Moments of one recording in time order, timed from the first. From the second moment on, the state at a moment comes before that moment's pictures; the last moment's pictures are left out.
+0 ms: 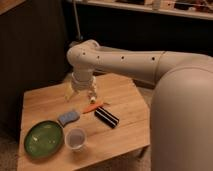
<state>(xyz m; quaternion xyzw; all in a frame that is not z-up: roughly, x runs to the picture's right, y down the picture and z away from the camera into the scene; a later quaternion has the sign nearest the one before) -0.127 0.026 0.710 -0.33 0.07 0.49 0.80</state>
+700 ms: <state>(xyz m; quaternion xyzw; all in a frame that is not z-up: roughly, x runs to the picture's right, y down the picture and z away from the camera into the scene) -0.122 0.030 0.713 -0.33 0.08 0.50 0.80</state>
